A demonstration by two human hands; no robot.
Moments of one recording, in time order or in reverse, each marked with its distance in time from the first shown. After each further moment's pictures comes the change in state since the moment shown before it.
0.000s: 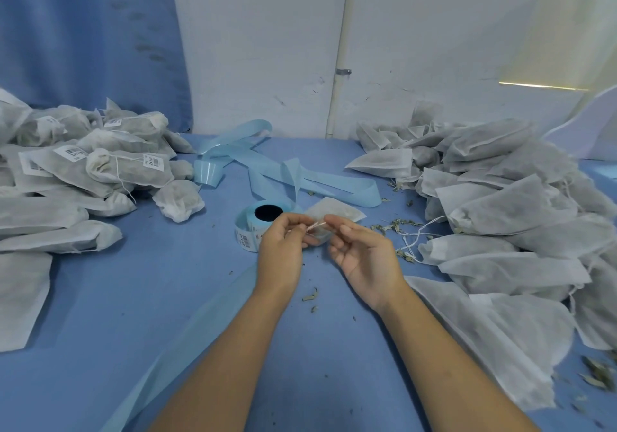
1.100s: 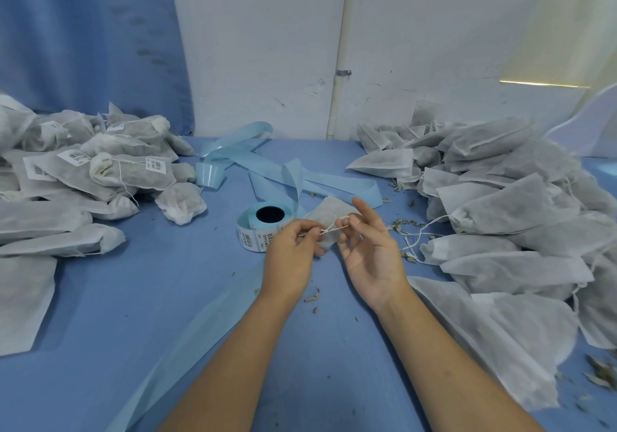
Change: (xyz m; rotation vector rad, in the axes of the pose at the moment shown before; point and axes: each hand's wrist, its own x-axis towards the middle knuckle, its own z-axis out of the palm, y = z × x) left_hand -0.004 0.002 0.003 0.189 -0.066 0.065; right_hand 0.004 0.002 0.001 0.173 0.102 -0.155
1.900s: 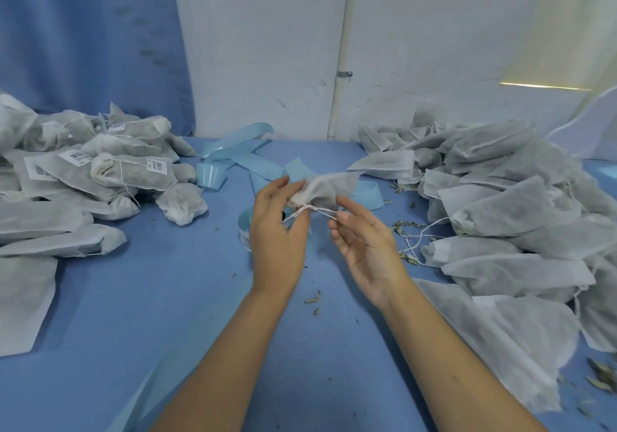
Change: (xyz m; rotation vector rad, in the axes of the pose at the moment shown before) left_hand 0.002 0.025 -0.010 0.100 0.273 0.364; right_hand -0.006 -0.008 0.015 -0.159 -0.042 0.031
